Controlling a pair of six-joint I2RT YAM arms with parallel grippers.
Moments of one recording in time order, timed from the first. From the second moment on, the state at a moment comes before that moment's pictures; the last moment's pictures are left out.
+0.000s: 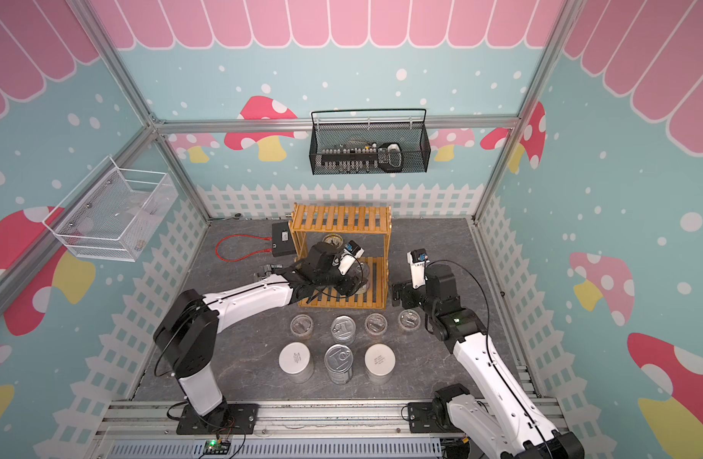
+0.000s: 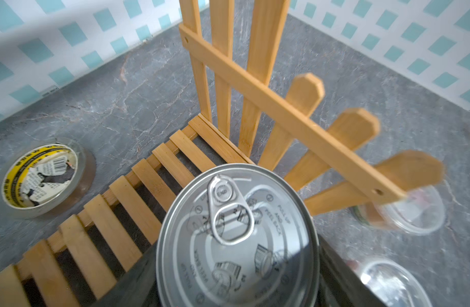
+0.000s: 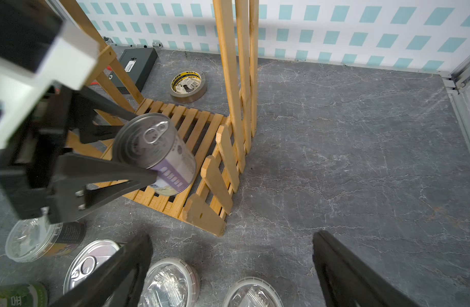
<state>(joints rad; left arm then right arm) -0.72 1.76 1.25 -0.10 0.16 0.05 0.28 0.92 0.76 -0.38 -0.08 0.07</state>
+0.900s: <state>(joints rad) -1.14 1.55 1.29 -0.19 0.17 0.01 0.14 0.93 0.83 -0.42 -0.15 0.07</state>
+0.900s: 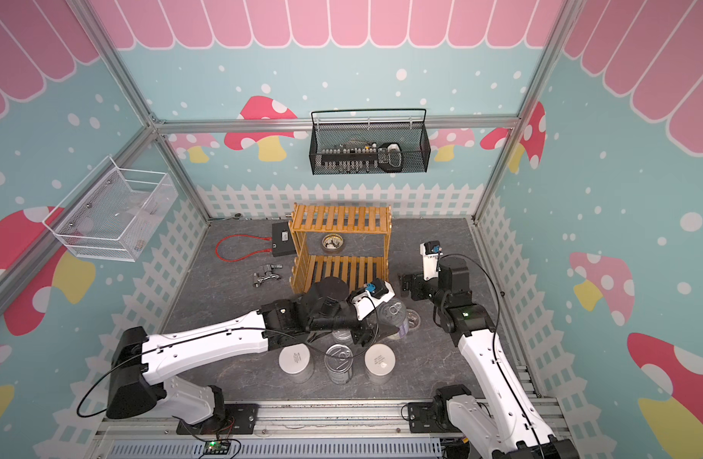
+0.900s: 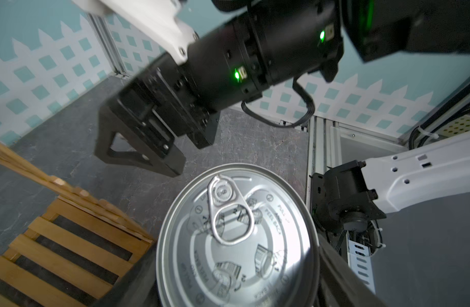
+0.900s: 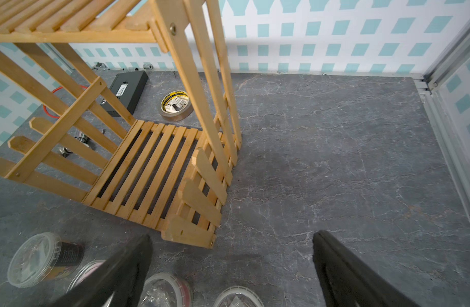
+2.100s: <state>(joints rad) -1.27 2.09 1.57 -0.32 0.13 0.12 0.01 0.93 0.86 -0.43 -0.26 0.05</state>
